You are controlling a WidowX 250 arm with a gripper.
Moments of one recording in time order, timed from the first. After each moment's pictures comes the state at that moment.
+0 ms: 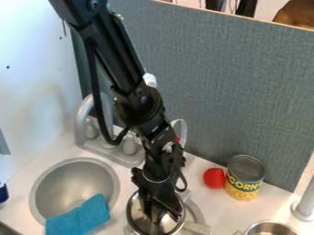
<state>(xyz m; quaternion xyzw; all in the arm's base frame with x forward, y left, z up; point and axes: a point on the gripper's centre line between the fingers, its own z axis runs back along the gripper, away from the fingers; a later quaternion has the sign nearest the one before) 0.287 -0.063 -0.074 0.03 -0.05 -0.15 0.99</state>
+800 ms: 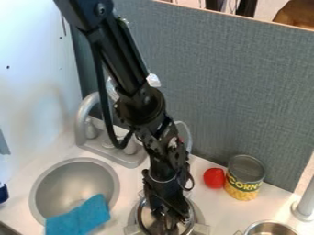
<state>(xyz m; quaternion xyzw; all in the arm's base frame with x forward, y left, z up) 0.293 -0.077 -0.080 -0.02 -0.05 -0.20 0.98</state>
